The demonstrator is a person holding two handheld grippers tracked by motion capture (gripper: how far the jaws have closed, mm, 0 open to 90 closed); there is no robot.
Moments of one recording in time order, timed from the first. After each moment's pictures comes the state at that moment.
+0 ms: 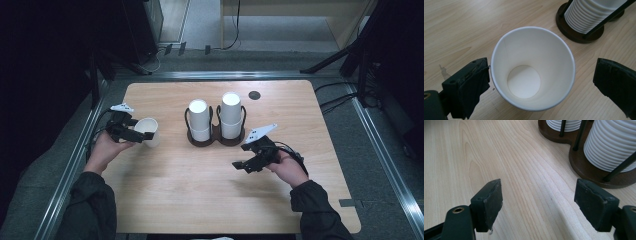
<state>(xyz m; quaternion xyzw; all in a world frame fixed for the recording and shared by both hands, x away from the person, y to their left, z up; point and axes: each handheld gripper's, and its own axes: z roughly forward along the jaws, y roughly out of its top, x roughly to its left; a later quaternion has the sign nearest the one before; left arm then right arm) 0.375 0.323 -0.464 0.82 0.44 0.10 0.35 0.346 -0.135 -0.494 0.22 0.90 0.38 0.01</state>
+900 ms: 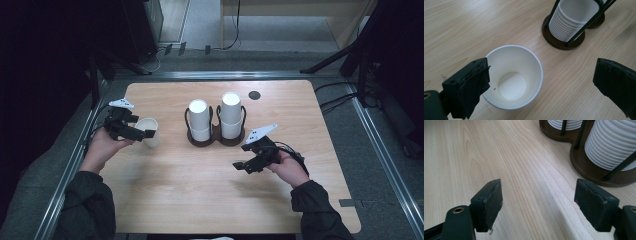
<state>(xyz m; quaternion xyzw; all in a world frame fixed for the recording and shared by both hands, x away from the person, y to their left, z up) 0.361 0.303 -0.429 0.83 0.43 0.10 0.35 0.344 -0.136 -0.493 0.22 0.90 0.38 0.01</state>
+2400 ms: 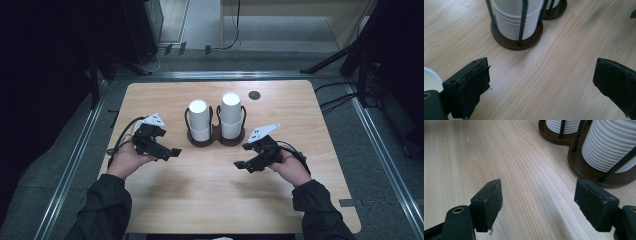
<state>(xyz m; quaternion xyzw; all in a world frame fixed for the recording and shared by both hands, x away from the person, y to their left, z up) 0.332 0.220 -0.449 0.87 0.36 0.07 0.34 0.345 -0.141 -0.488 0.21 0.90 0.39 0.01</state>
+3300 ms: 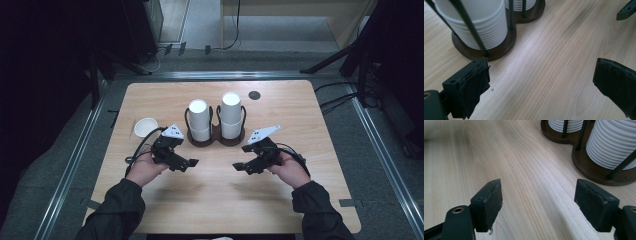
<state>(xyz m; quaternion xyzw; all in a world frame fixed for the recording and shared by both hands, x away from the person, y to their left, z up) 0.319 0.173 -0.476 0.87 0.33 0.06 0.36 0.339 -0.139 -0.491 0.23 0.89 0.39 0.00</state>
